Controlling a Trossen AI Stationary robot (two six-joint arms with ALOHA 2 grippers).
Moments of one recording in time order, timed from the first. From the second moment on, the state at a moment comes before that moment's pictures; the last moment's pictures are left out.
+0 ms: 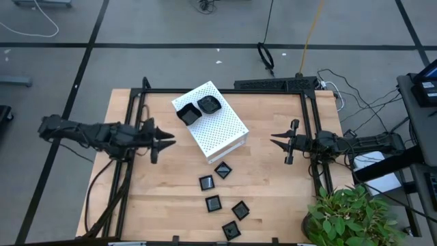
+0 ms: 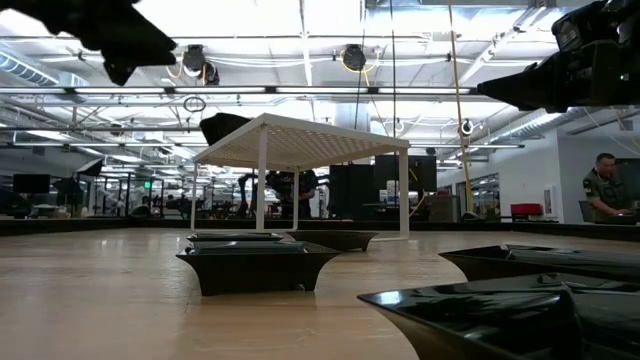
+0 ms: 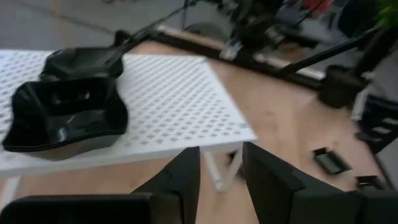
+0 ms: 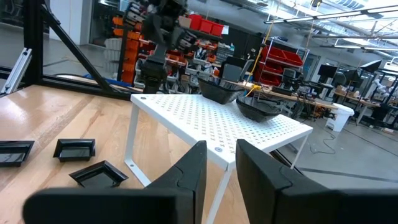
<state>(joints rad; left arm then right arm) -0.17 0.57 0.52 -0.27 -0.32 -0.34 0.06 0.26 0.01 0.30 0.23 -0.25</state>
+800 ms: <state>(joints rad) -0.34 0.29 0.30 -0.24 -0.52 -0.24 0.06 0.26 0.02 0.30 0.23 -0.25</state>
